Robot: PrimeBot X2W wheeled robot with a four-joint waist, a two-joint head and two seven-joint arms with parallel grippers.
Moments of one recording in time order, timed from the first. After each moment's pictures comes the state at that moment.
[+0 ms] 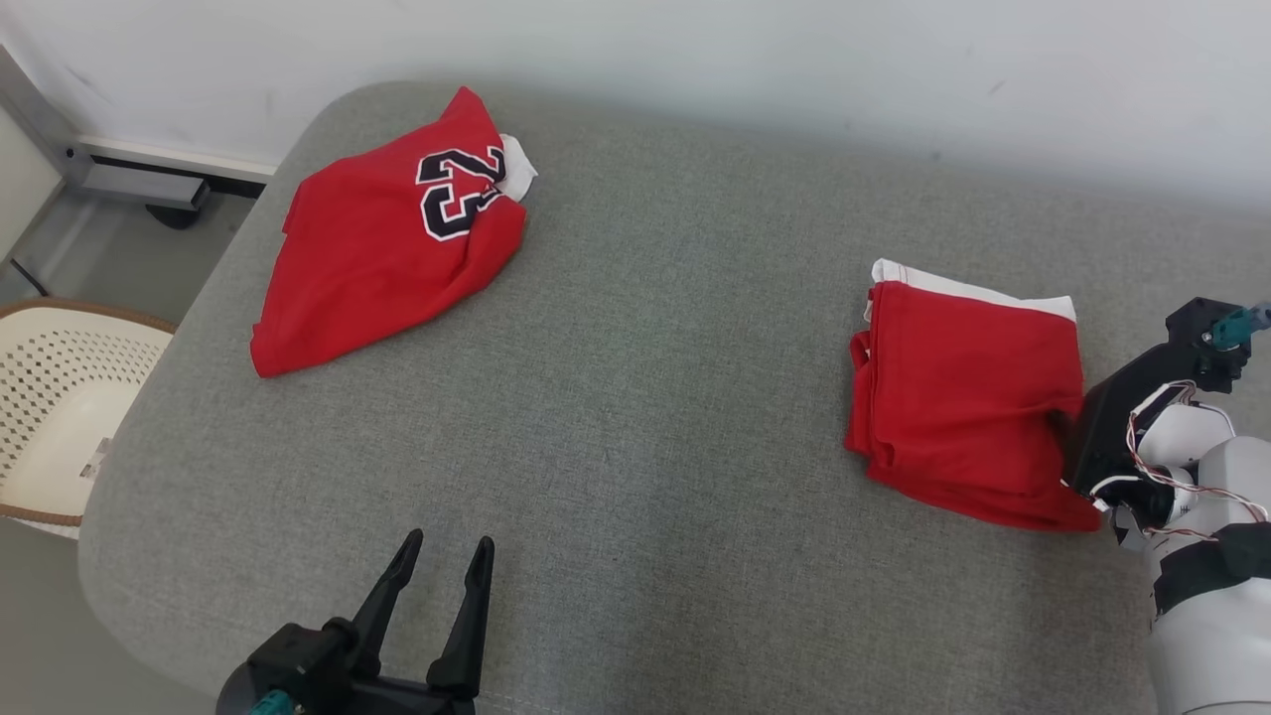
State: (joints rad) left arm -0.08 0.07 -0.31 0.26 -0.26 -0.12 -0.26; right arm -0.67 -0.05 -0.54 0.79 -0.13 0.13 0.60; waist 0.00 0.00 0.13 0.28
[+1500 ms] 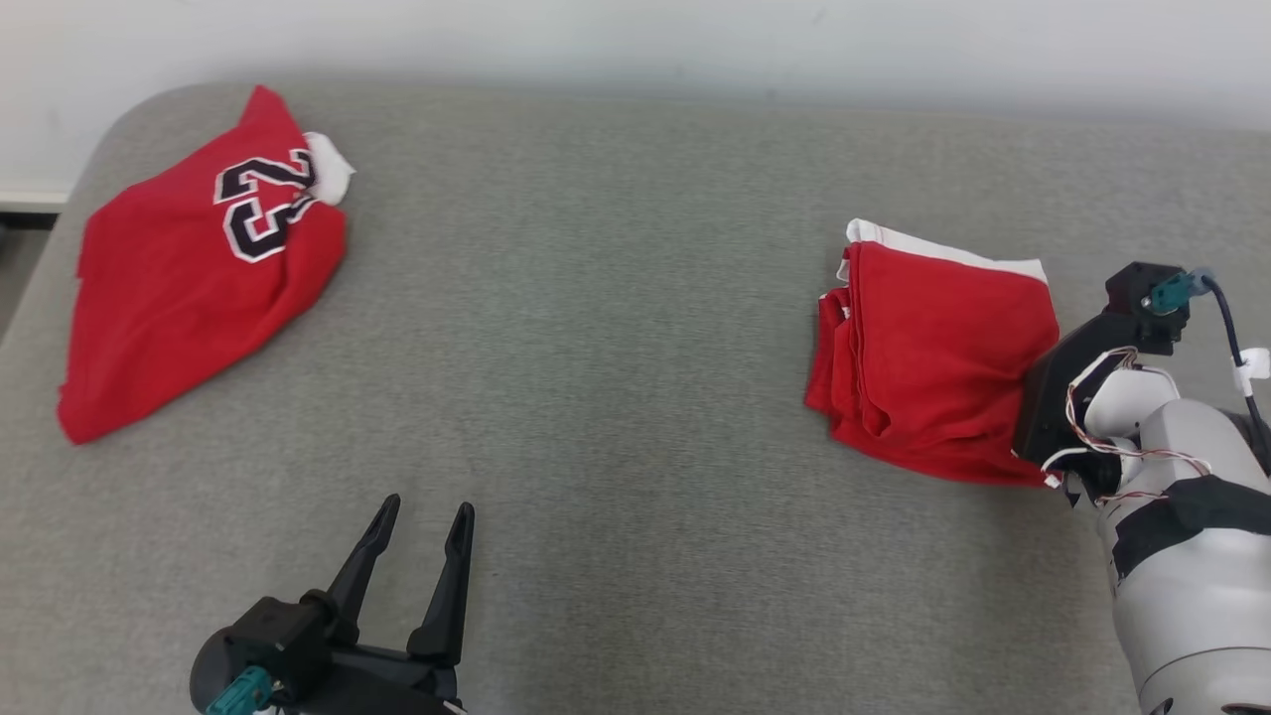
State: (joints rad) left arm -0.11 0.08 -0.28 0.23 -0.23 -0.12 -0.26; right arm -0.79 -0.05 -0.48 1.00 -0.17 0.13 0.44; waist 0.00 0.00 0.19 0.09
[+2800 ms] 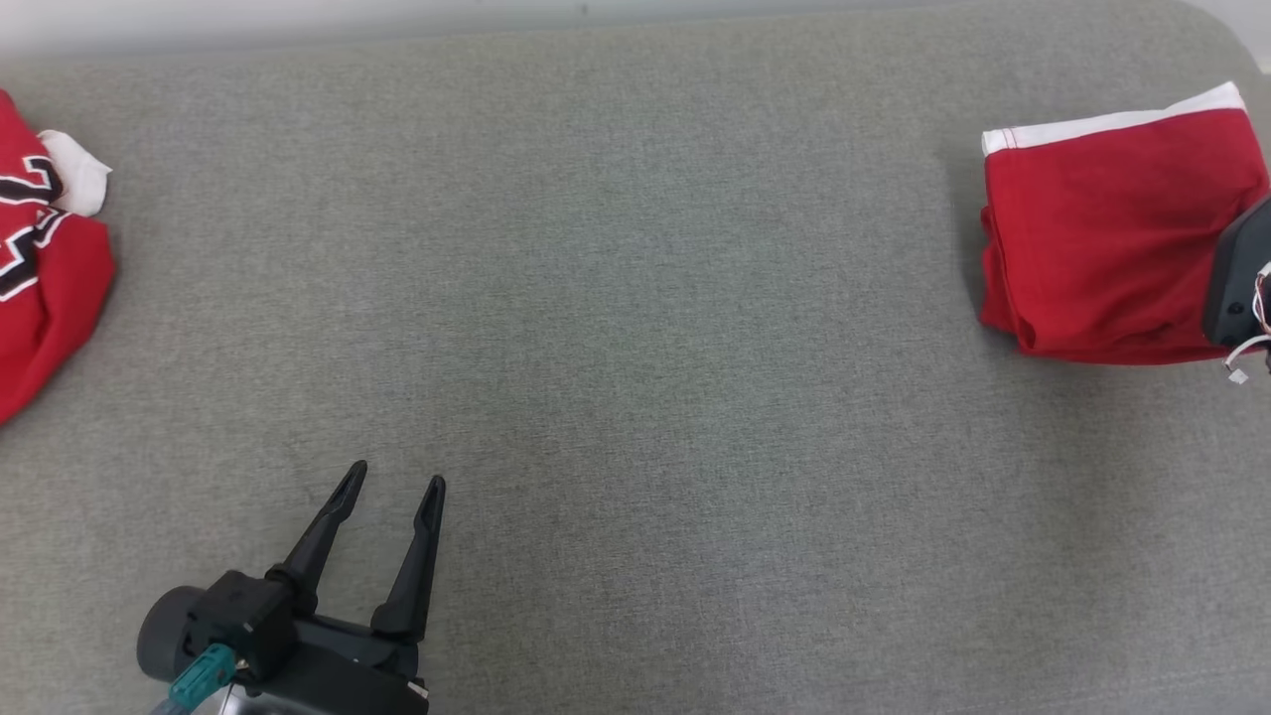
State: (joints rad) left arm -0.15 0.18 -0.30 0.17 -0.22 -0.11 -0.25; right arm -0.81 -0.27 -0.30 0.70 -0.10 0.13 0.54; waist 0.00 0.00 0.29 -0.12
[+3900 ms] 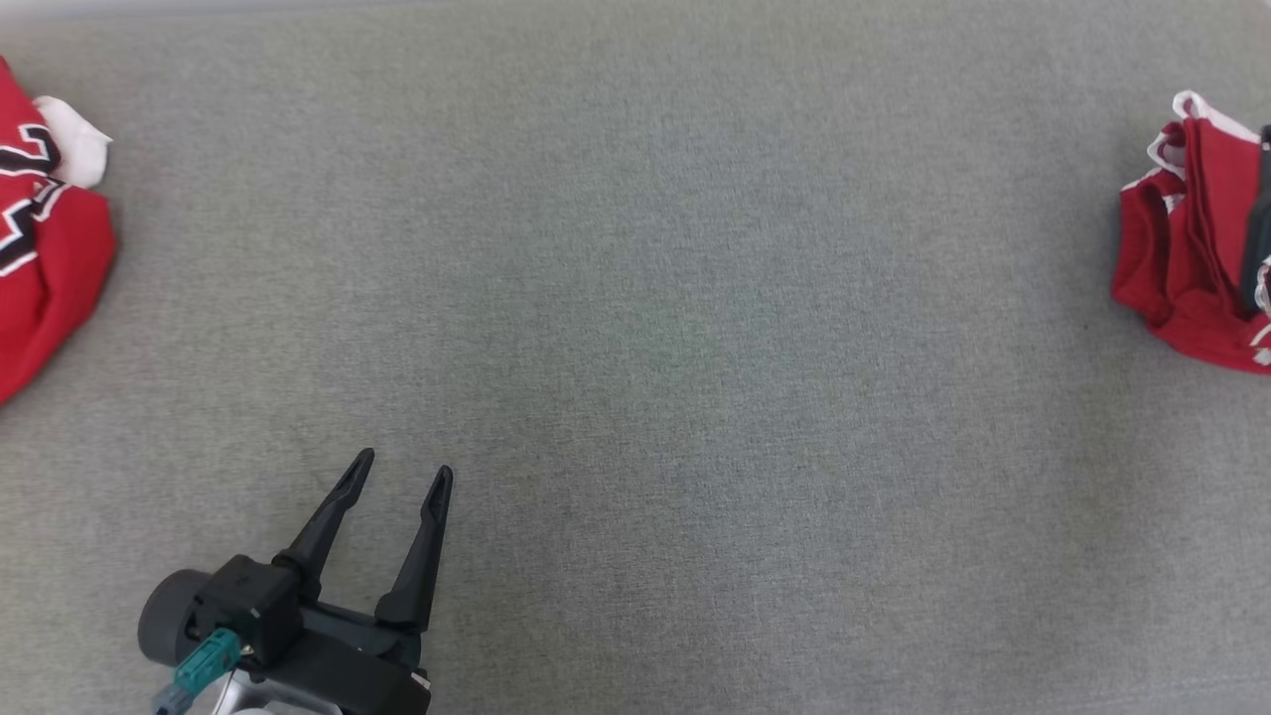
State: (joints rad) left arm -0.17 0.21 -0.33 0.15 -0.23 -0.10 -0.22; right arm -0.88 -0.30 -0.30 0.78 -0.31 0.13 0.20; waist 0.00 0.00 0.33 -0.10
